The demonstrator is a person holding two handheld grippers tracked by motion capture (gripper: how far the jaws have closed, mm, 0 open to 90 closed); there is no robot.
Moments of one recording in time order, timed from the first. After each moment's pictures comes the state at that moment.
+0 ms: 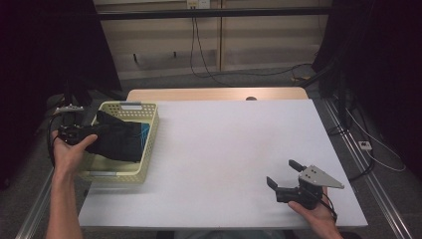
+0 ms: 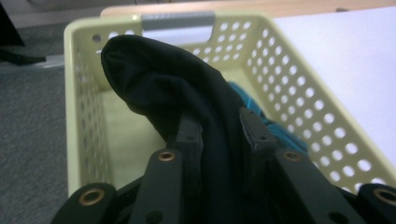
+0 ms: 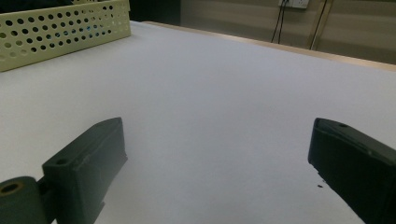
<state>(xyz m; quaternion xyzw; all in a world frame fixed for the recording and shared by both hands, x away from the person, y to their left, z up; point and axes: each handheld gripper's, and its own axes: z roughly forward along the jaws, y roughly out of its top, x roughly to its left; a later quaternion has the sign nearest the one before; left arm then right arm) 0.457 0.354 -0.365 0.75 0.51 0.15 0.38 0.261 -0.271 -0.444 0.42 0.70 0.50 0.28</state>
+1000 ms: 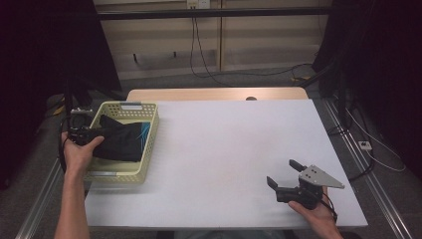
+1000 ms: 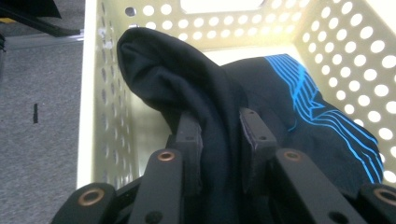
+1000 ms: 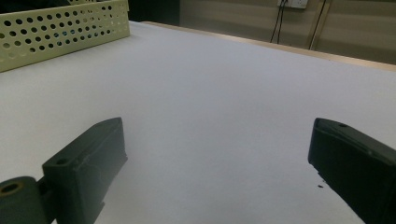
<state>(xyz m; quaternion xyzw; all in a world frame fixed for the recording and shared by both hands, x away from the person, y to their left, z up) 0.478 0.343 -0.389 0.76 0.55 0.17 0.31 0.261 -0.272 -0.444 0.42 0.70 0.50 0.28</state>
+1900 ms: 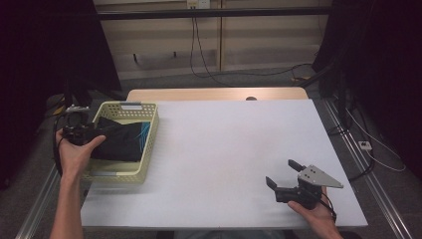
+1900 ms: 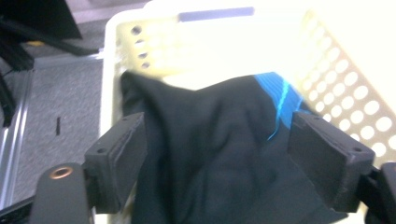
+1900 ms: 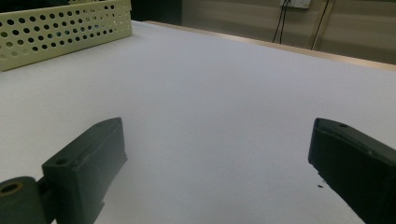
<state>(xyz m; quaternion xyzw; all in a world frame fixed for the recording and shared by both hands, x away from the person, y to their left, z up) 0.461 0.326 -0.363 0.75 0.54 0.20 0.34 0.261 -0.270 -0.444 0.42 0.70 0.50 0.28</state>
